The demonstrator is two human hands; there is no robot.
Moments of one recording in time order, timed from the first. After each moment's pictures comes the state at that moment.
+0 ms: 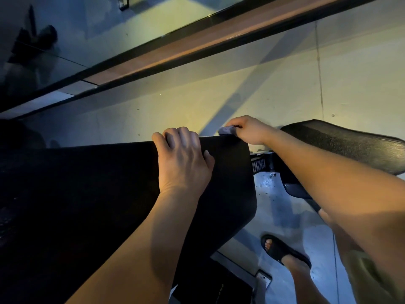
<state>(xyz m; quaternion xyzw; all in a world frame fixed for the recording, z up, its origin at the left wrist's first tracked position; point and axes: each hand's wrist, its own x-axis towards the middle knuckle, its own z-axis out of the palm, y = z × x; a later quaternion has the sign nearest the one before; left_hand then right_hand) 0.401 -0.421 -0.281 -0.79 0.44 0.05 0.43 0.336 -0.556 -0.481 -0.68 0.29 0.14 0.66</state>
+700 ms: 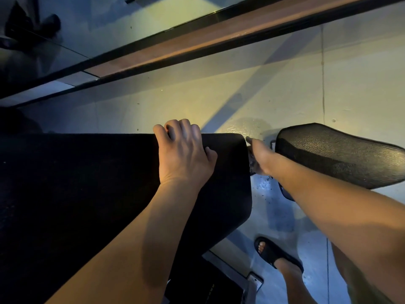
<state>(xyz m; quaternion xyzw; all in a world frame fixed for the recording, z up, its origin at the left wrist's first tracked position) 0.400 -0.425 -0.296 -0.80 0.44 0.02 0.41 0.297 -0.502 -0.518 -0.19 0.55 0.17 0.80</state>
